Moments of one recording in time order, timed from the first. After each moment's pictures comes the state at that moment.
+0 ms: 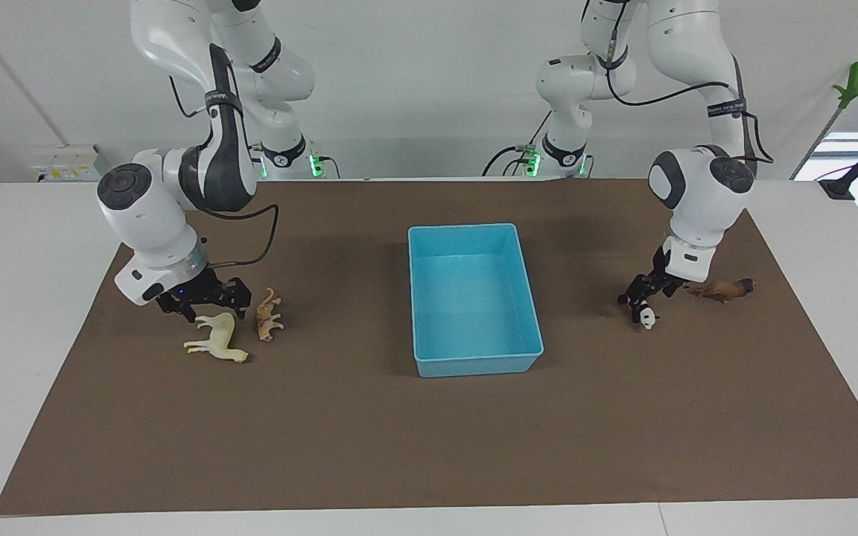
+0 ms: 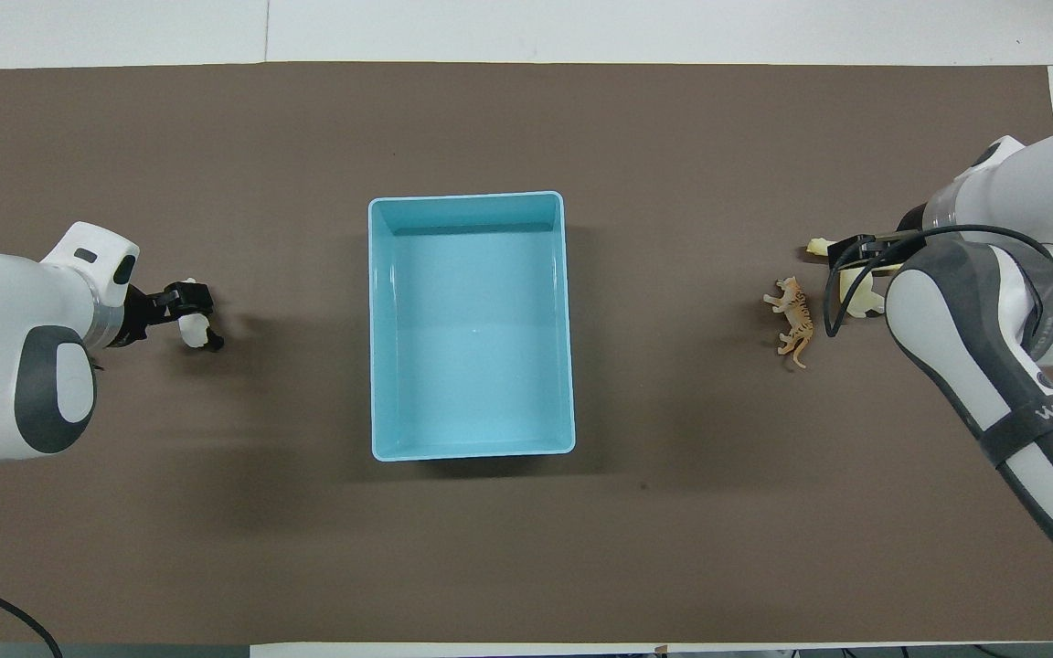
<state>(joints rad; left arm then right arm) 0.00 0.12 0.01 -2.23 -0.04 2.45 -0.24 -0.14 0.23 0.12 -1.91 -0.02 2.16 -0.06</state>
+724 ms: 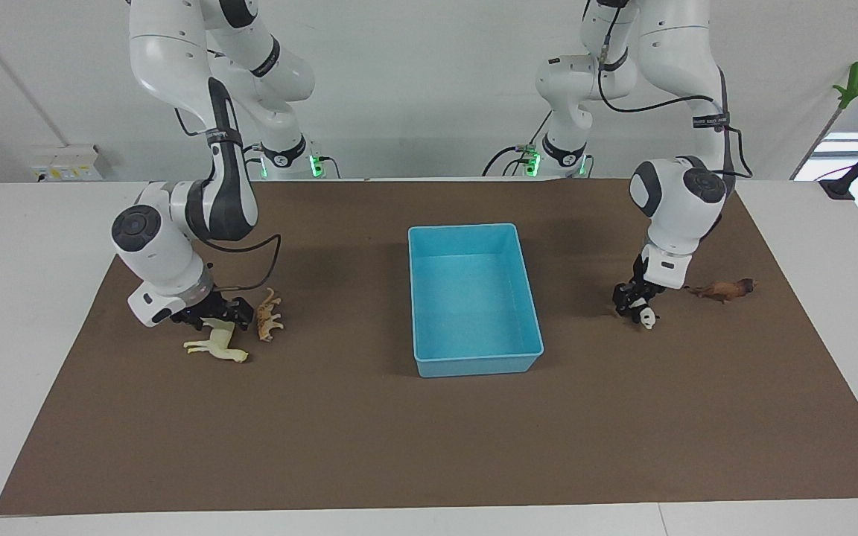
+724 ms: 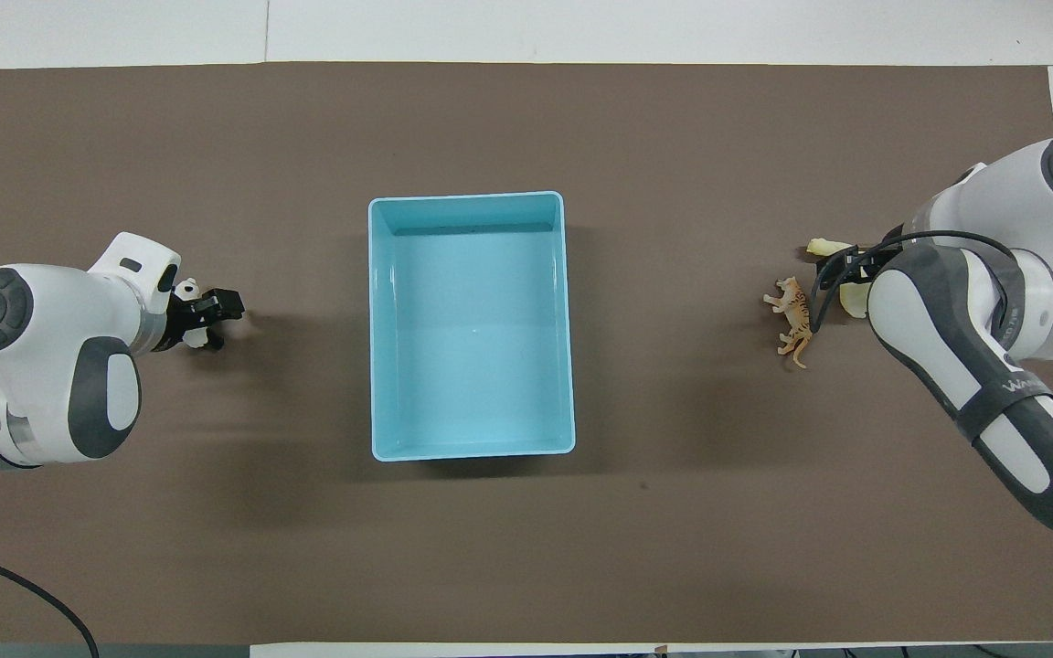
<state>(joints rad) -0.05 0.15 0.02 -2.26 -0.04 2.52 -0.30 -0.17 0.33 0.11 -1.97 -0.06 2.25 0.01</state>
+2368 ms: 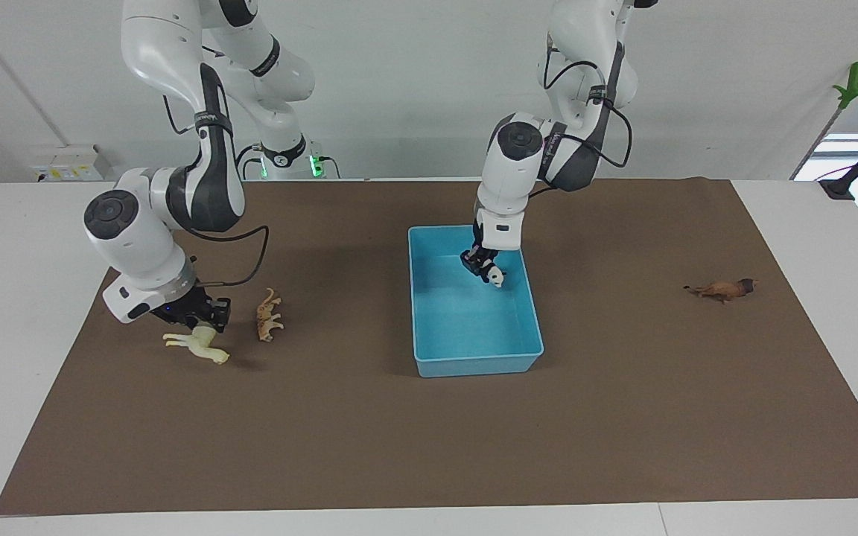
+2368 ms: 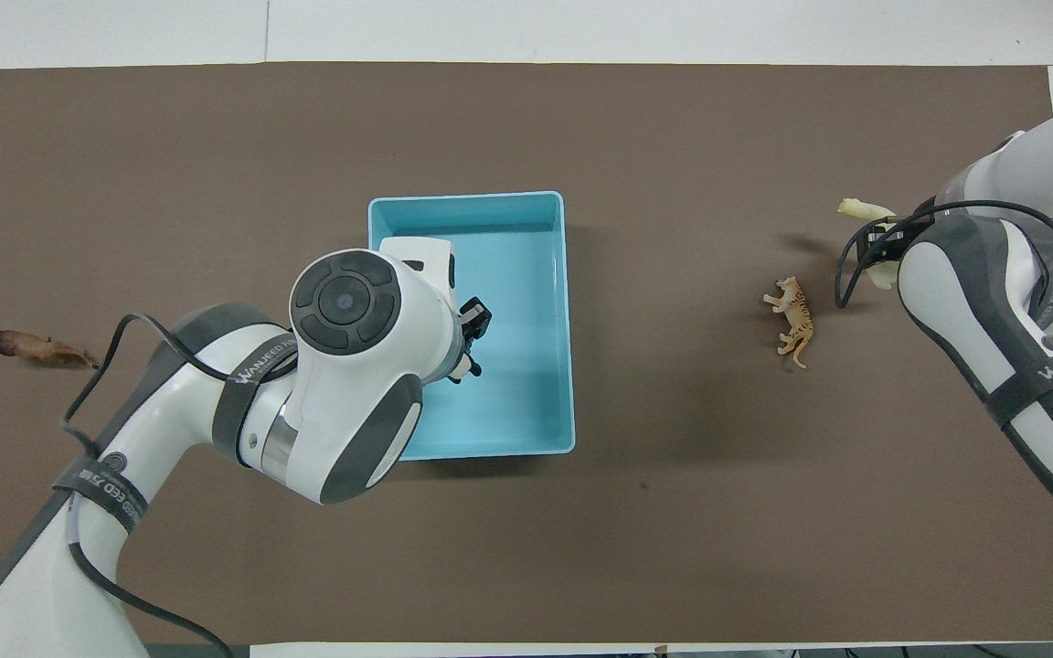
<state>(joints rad) -0.60 0.13 -0.01 -2.06 -0.08 2.23 -1.20 -0.16 0.31 0.11 -1.82 -0.06 2.10 0.03</state>
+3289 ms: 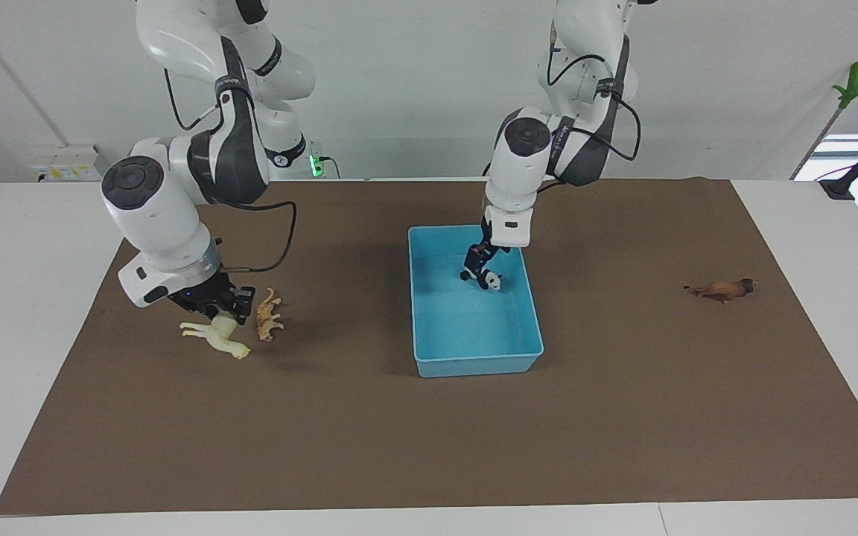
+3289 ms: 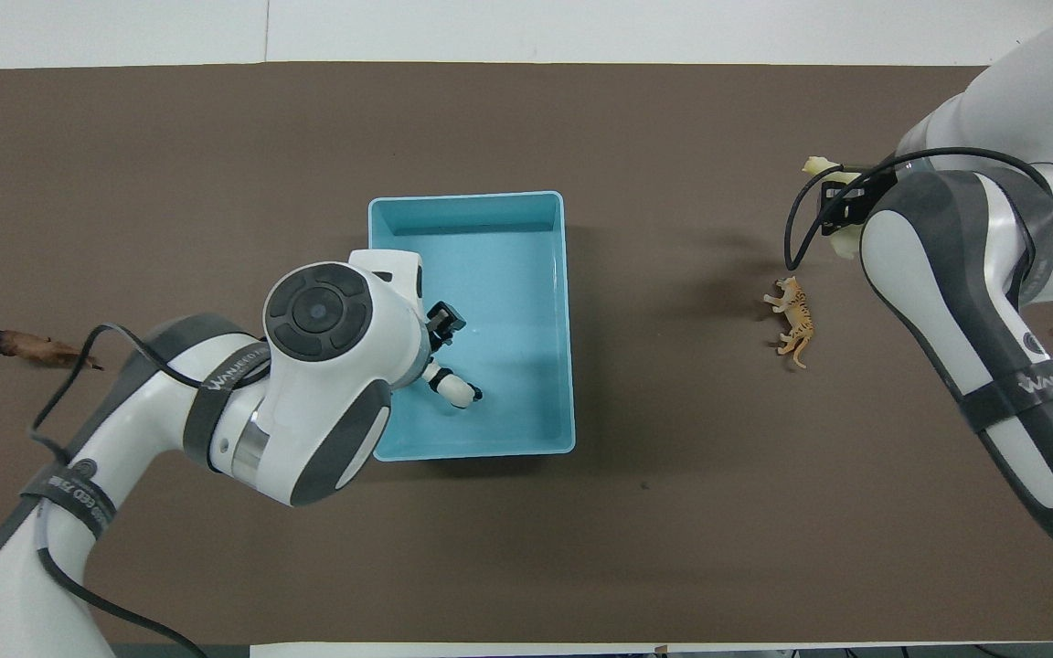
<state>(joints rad) -0.57 0.10 0.03 -2.01 -0.01 2.08 -1.19 -0.03 0.31 0.12 -1.60 -0.06 1.89 0.25</state>
